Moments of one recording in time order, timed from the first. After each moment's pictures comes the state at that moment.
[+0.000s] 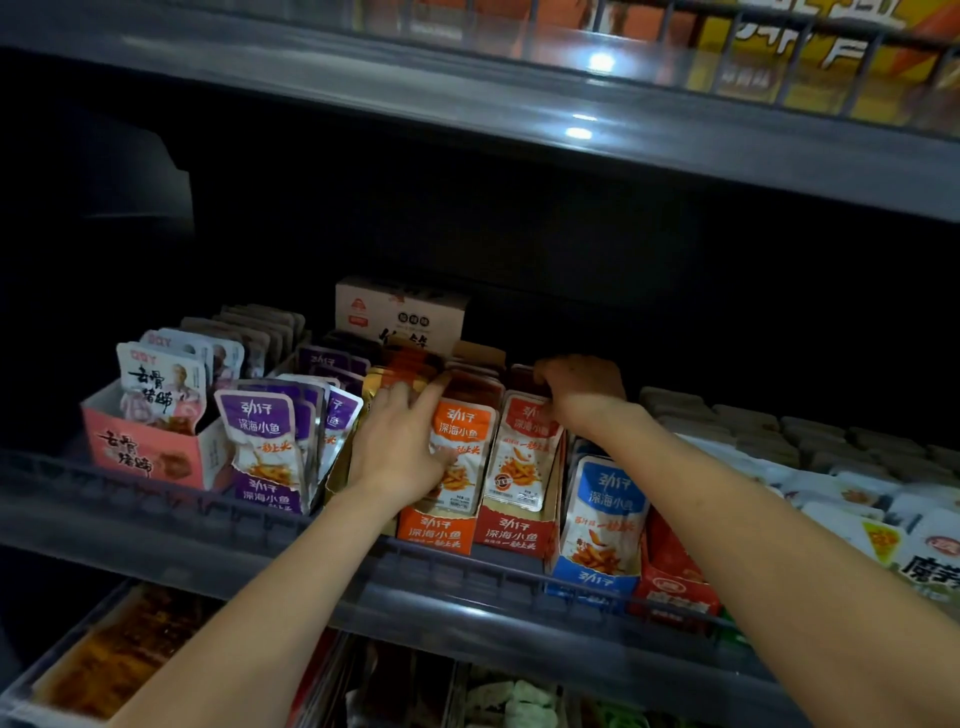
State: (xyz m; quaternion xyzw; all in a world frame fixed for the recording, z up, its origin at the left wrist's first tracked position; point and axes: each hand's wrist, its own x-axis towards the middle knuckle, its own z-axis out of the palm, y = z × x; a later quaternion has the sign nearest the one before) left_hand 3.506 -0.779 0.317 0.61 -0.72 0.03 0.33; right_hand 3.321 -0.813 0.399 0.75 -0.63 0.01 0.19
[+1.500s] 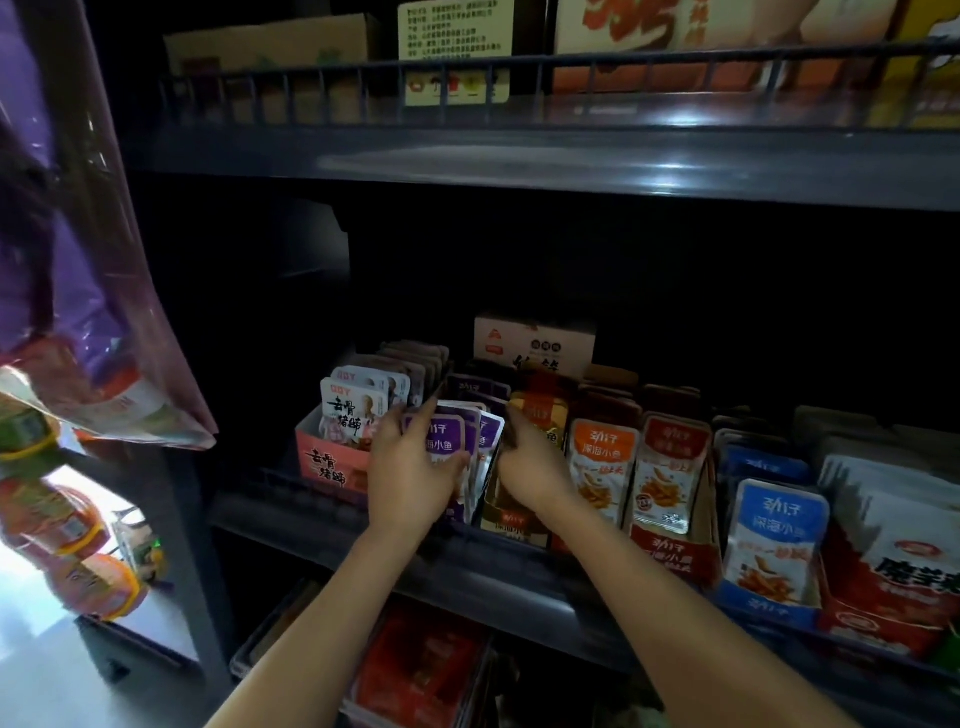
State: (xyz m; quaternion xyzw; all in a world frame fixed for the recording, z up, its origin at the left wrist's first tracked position) left_hand 3.620 -0.731 0.320 0.67 -0.58 -0.01 0.45; right_hand 3.491 -0.755 0.344 0.72 -0.55 0.33 -0.28
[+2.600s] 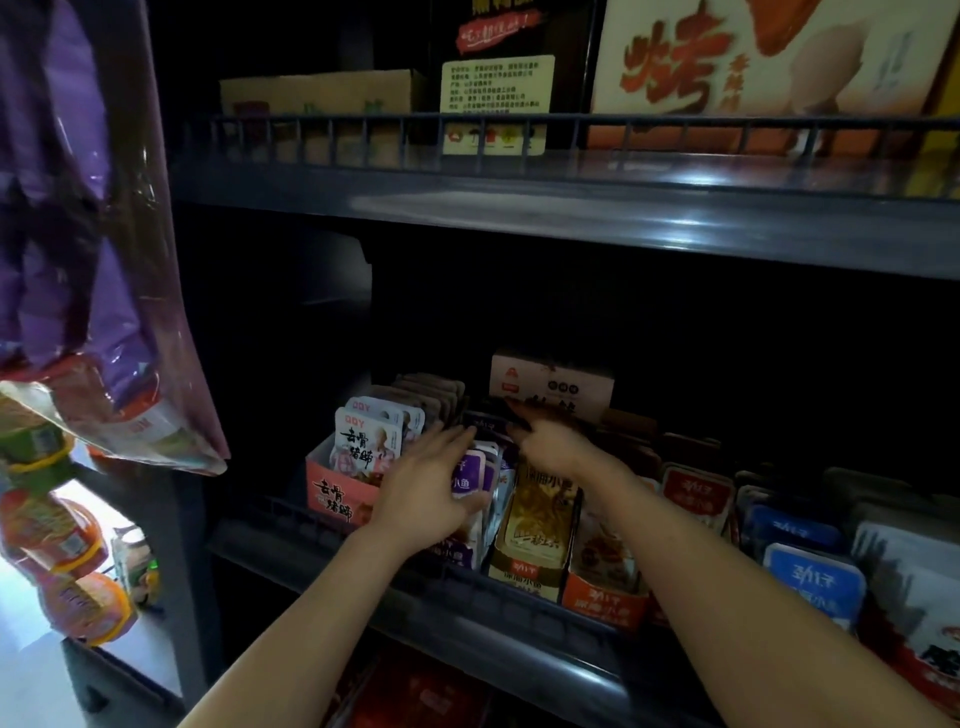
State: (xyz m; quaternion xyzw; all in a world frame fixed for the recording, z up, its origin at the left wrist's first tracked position) left_hand 3.640 -0.753 0.332 0.63 -0.72 0.04 0.30; right_hand 3.490 -0.815 0.391 0.80 -0.52 0.20 -0.20
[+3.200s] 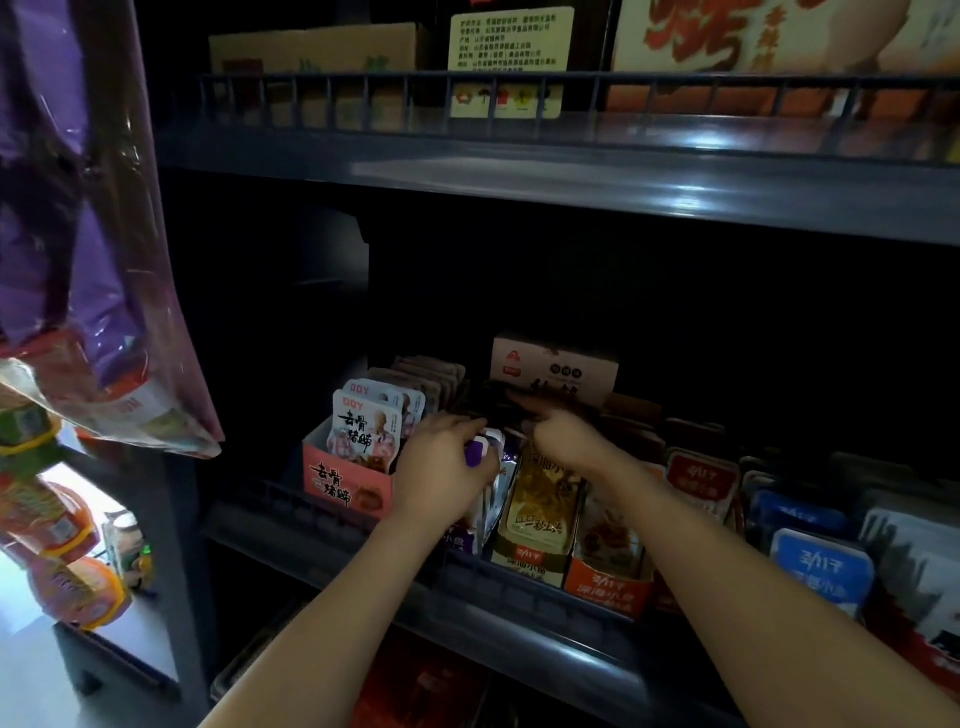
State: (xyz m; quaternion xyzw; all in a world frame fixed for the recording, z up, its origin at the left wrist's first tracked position) left_hand 3.623 -0.765 0.327 0.61 -0.66 0.05 0.43; right_hand 3.482 -0.821 0.377 0.78 -0.53 0.23 -0.25
